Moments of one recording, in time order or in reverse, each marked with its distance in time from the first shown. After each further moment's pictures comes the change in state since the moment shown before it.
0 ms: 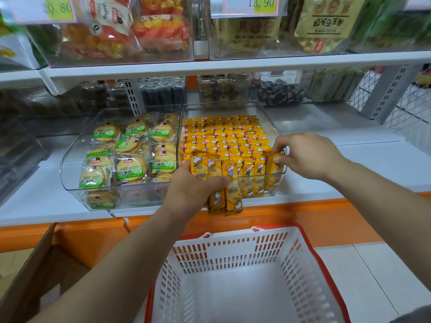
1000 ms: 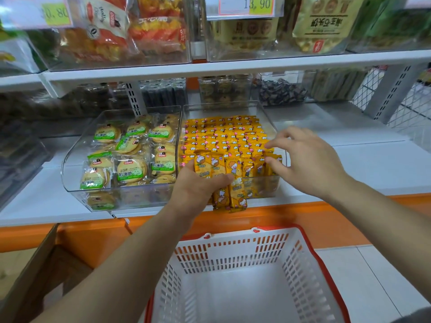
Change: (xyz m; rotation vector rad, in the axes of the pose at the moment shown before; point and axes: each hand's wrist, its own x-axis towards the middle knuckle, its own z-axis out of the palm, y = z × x) left_hand 0.012 -0.005 0.011 -0.035 0.000 -0.003; right_hand -0.027 -0.027 -0.007 0.050 0.241 -0.084
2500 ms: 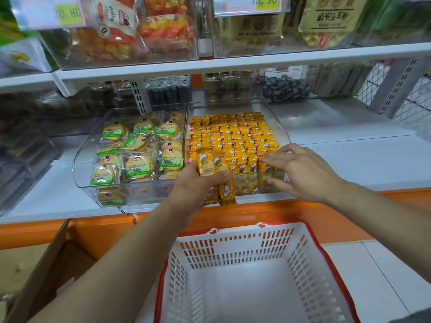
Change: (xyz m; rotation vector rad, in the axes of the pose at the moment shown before) left_hand -0.013 0.006 -0.018 -0.048 -0.107 -0.087; right_hand -0.016 0.008 0.027 -0.118 -0.294 -0.141
